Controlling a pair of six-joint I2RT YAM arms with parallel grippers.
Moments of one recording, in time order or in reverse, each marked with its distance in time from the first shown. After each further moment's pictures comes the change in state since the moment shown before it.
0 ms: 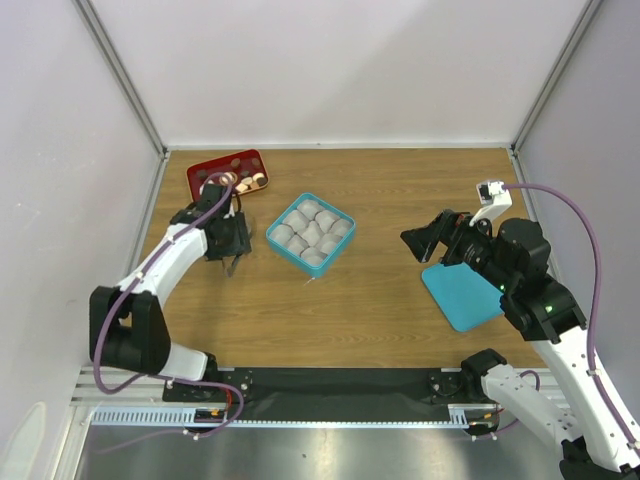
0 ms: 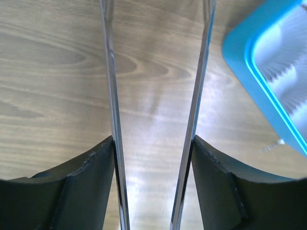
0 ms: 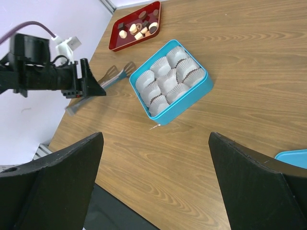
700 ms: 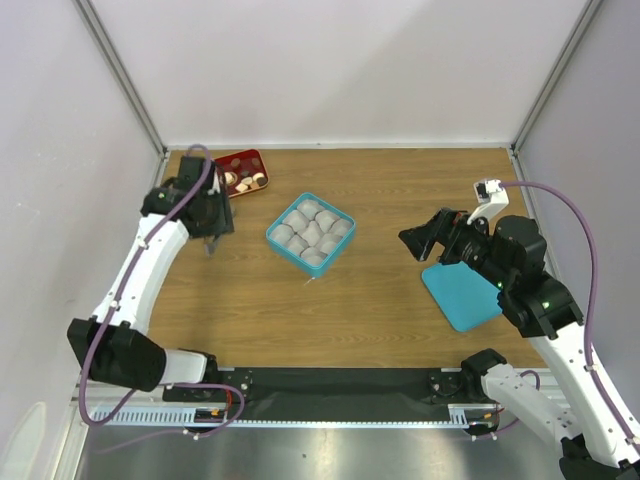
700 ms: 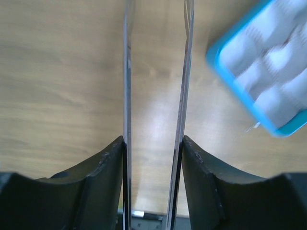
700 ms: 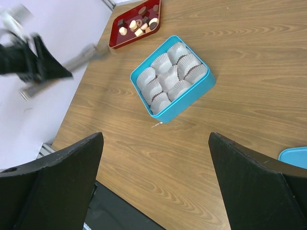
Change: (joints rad) left arm -0.003 -0.097 0.302 -0.311 -0.047 0.060; right arm 0.000 0.019 0.000 -0.001 -0.007 0.024
